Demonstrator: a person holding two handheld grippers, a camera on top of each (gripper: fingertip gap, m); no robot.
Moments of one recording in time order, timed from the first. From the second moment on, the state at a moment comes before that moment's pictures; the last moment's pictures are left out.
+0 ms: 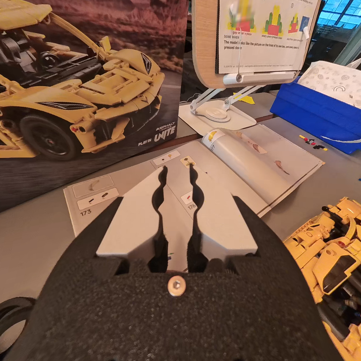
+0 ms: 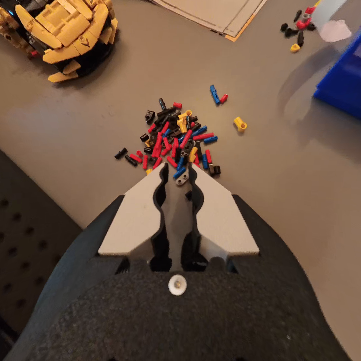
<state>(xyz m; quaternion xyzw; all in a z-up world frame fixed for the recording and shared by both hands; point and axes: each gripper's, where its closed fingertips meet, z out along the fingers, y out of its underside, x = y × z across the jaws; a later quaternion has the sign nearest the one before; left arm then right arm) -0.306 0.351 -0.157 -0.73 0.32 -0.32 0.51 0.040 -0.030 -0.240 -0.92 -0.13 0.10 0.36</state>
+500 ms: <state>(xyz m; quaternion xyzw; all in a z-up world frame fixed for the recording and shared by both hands) -0.312 0.354 -0.158 -0.74 0.31 -0.31 0.51 0.044 -0.011 -0.247 -0.93 -0.15 0.06 0.33</state>
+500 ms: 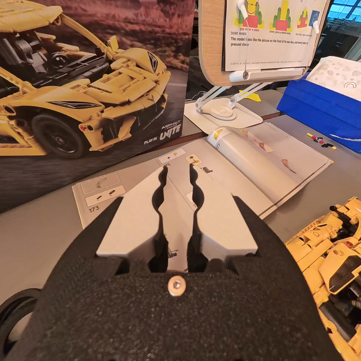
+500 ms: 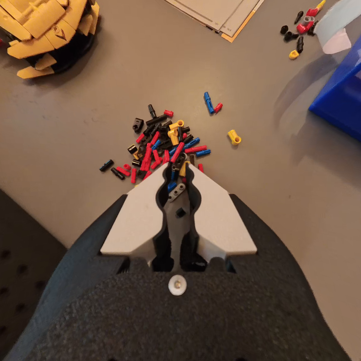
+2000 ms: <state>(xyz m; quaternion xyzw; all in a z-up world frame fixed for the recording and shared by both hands) -0.320 0.358 -0.158 -0.75 0.31 -0.29 0.51 -0.145 -0.015 -0.219 -0.88 -0.33 0.21 0.26</state>
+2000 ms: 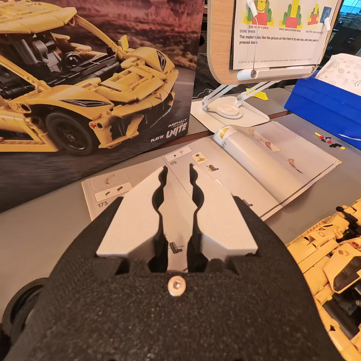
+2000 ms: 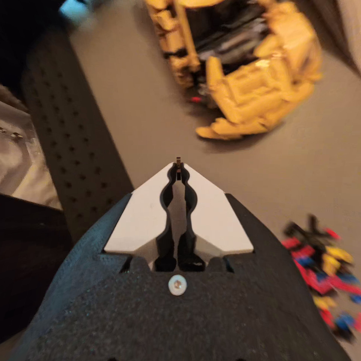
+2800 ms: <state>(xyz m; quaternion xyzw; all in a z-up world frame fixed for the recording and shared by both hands) -0.336 0.183 -0.220 -0.75 0.52 -0.40 0.05 -0.130 0.074 -0.230 -0.90 -0.07 0.16 0.39</state>
